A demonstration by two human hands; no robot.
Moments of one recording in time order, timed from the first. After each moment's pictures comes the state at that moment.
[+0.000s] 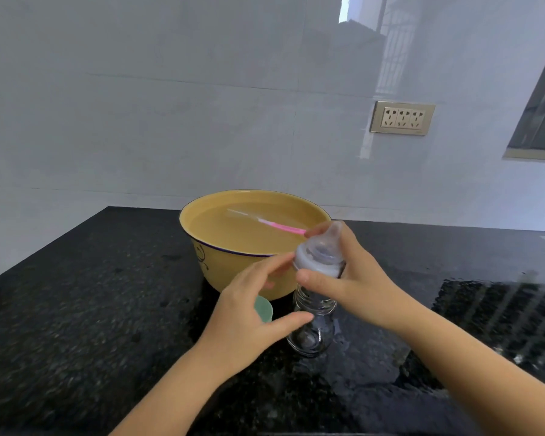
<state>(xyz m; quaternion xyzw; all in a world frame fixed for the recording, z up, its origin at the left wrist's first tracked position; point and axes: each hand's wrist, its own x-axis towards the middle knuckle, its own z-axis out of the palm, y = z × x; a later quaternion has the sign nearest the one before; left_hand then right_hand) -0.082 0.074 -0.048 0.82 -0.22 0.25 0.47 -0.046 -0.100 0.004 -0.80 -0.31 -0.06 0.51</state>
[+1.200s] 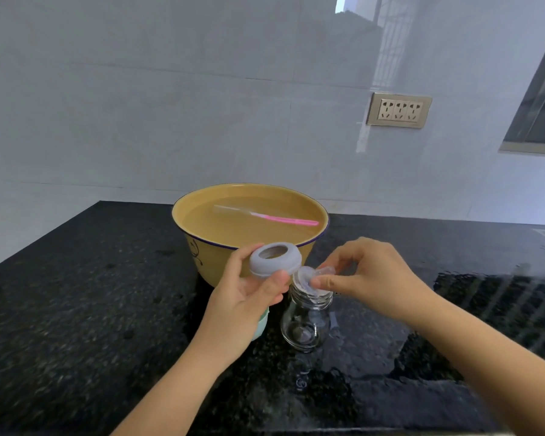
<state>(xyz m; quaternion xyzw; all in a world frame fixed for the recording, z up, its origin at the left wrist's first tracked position) -0.073 0.068 -0.055 0.67 -0.12 0.11 0.72 -0.041 -0.122 0.009 -0.93 -0.21 -0.09 0.30</state>
